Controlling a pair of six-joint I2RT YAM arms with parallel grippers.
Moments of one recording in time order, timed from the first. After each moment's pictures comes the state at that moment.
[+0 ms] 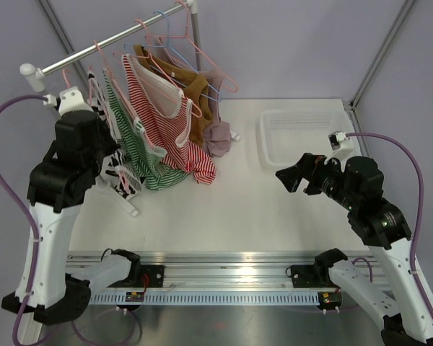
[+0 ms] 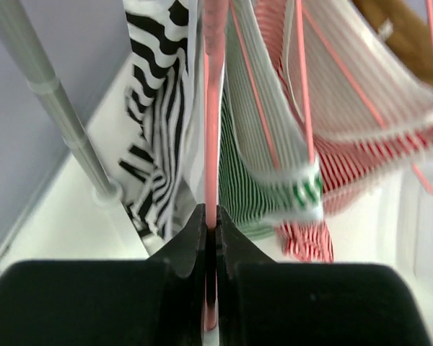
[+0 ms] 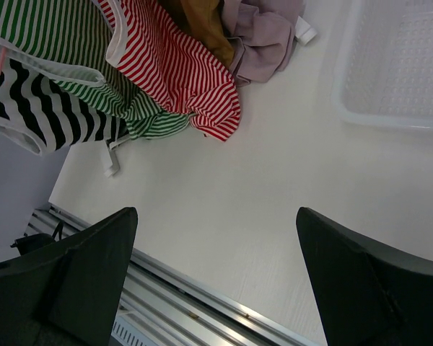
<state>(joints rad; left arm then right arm) -0.29 1.12 1.75 -1.06 -0.51 -0.43 0.38 0.70 1.07 -0.69 -0.19 0.48</state>
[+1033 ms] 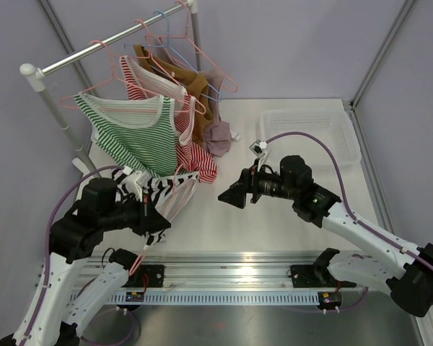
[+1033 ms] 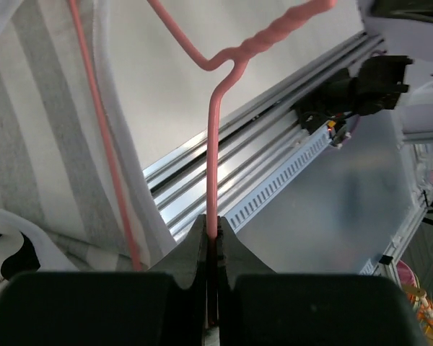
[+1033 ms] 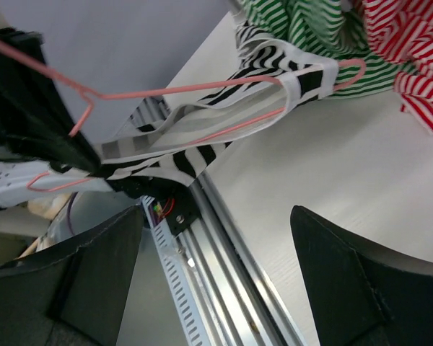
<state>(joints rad) -0.37 0.59 1.00 -1.15 0.57 -0.35 0.72 1.03 0.79 0.01 -0.51 0.56</state>
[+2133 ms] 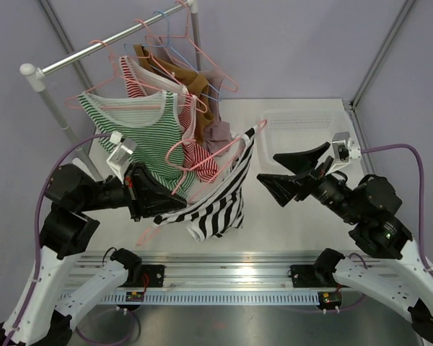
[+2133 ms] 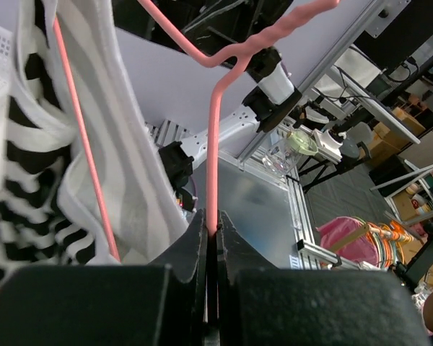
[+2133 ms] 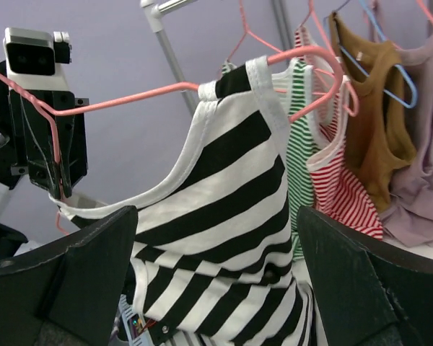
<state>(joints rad) -0.47 0.65 1.14 -0.35 1.01 -0.68 0.82 0.64 0.98 -0.08 -0.13 0.42</state>
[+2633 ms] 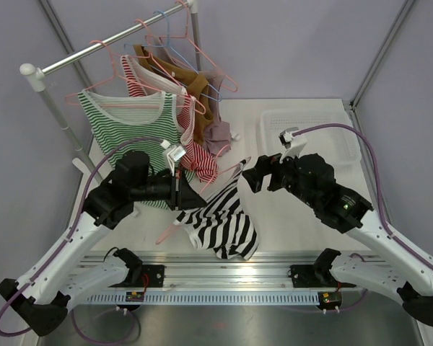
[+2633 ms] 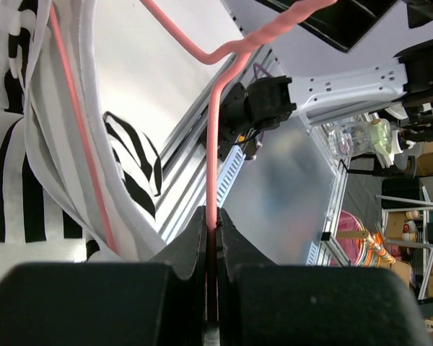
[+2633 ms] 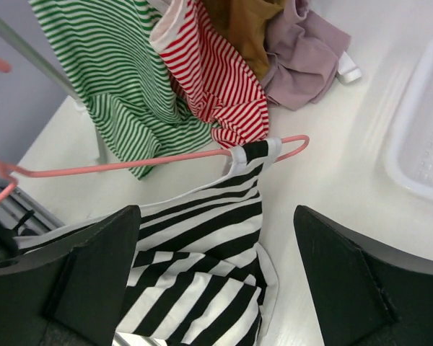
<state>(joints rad) -0.60 0.87 1.00 -0.57 0.71 -0.55 0.82 0.87 1.02 -0.40 0.16 0.38</state>
